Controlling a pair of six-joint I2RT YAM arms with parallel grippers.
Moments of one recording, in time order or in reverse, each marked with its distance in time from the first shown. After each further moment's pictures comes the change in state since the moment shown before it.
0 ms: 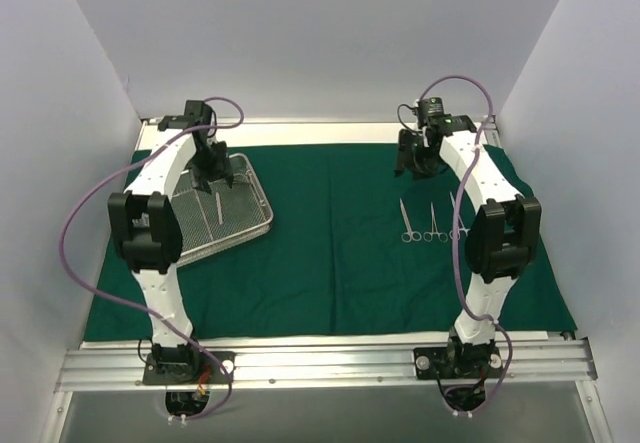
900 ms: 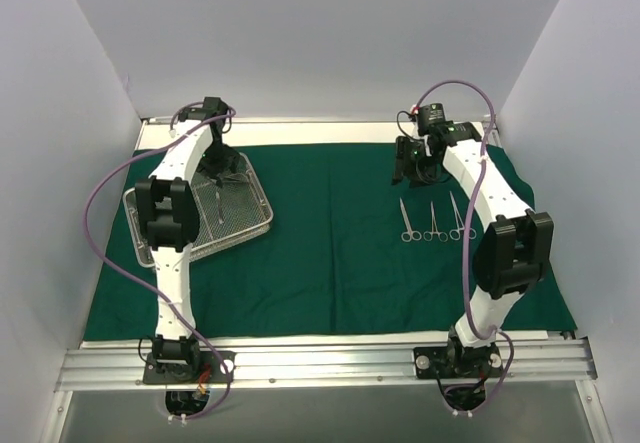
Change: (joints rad) left arm -0.024 0.332 0.358 -0.129 -0.240 -0.743; right arm 0.063 -0.123 -0.100 -0.029 -0.044 -0.012
